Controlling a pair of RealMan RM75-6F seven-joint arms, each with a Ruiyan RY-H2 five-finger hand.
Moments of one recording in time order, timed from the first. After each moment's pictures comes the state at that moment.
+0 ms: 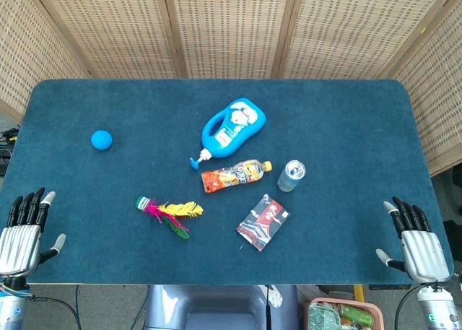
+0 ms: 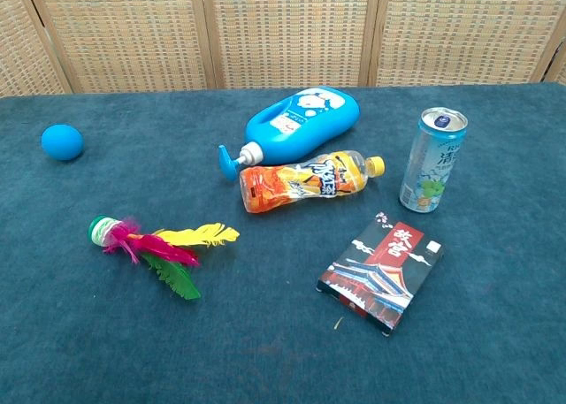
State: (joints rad) left arm -0.03 -1.28 -0.04 -1.65 1.50 1.56 0.29; right arm 0.06 -1.14 0.02 -1.67 -1.50 1.45 -0.09
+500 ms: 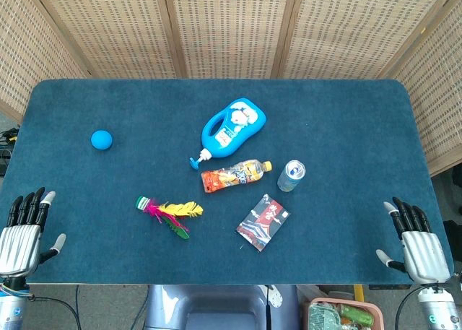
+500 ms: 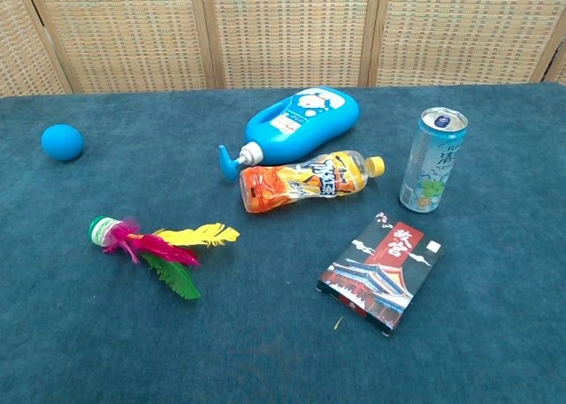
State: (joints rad) left arm -0.04 -1.28 -0.04 -1.65 1.50 1.55 0.28; right arm 0.06 -1.14 0.02 -1.67 -1.51 1.45 -0.09
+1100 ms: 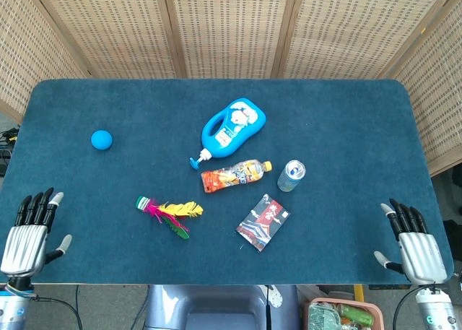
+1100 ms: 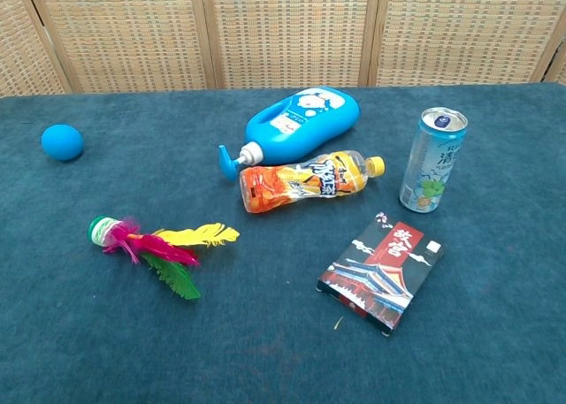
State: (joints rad) left arm -0.05 -1.28 -0.02 -1.64 1.55 1.54 0.27; right arm 0.06 -1.14 0.02 -1.68 -1.51 1.45 -0.11
